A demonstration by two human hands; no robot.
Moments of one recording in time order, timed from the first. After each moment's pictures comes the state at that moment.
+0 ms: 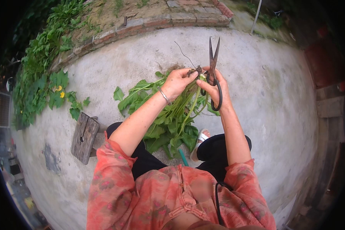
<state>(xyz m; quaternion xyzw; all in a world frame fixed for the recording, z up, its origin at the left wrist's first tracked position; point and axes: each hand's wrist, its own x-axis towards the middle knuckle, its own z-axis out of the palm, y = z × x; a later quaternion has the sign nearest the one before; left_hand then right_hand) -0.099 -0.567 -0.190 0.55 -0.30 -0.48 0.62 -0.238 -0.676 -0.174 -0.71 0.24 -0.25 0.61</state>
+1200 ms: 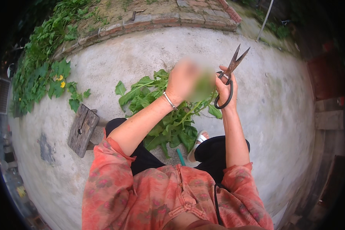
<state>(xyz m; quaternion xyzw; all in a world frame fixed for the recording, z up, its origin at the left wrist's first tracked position) -0.106 -0.552 -0.166 0.65 -0.43 -0.08 0.62 -0.229 -0.676 -0.169 -0.59 0.29 -0.31 0.69</state>
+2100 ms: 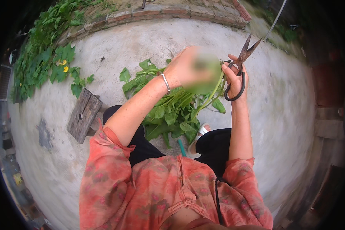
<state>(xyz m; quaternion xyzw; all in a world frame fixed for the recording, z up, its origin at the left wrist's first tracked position) -0.081 -0.513 -0.142 0.75 -0.52 -0.08 0.40 -0.229 -0.677 -0.159 -0.61 0.25 -0.30 0.69</state>
